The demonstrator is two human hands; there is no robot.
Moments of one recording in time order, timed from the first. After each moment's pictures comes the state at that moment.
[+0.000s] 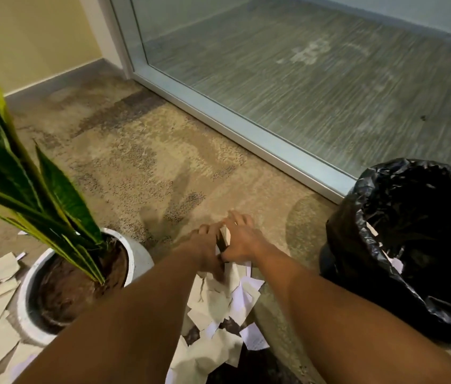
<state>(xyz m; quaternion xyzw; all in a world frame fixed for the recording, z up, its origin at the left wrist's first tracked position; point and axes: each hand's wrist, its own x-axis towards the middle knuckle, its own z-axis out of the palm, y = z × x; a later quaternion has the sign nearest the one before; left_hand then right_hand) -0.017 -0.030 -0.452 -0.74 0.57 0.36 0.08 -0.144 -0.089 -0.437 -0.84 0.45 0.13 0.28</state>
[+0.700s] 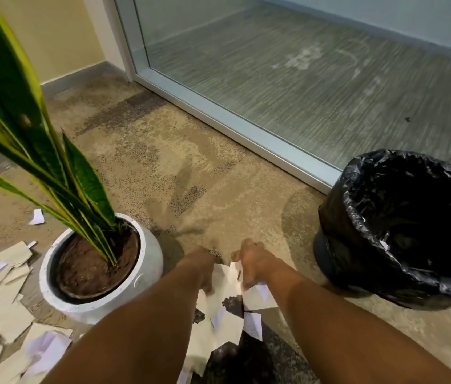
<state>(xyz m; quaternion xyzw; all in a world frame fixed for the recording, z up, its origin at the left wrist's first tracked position) -0.038 0.029 -0.453 -0.71 0.59 0.34 0.19 -0.187 -0.030 -0.433 -0.81 0.45 0.28 0.26</state>
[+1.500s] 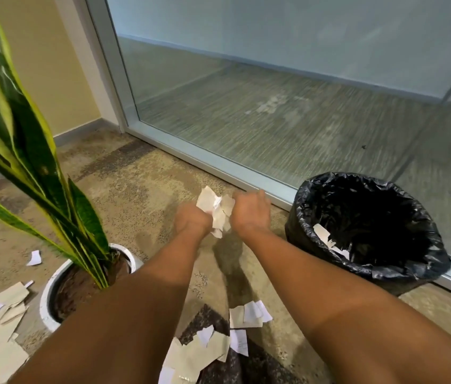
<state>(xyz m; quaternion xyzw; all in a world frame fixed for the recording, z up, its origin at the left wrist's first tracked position) -0.065 -0.037 -0.313 -0.85 0.35 0.26 -0.29 -0.181 -0.068 -0.297 -0.79 0.60 -0.12 0.04</state>
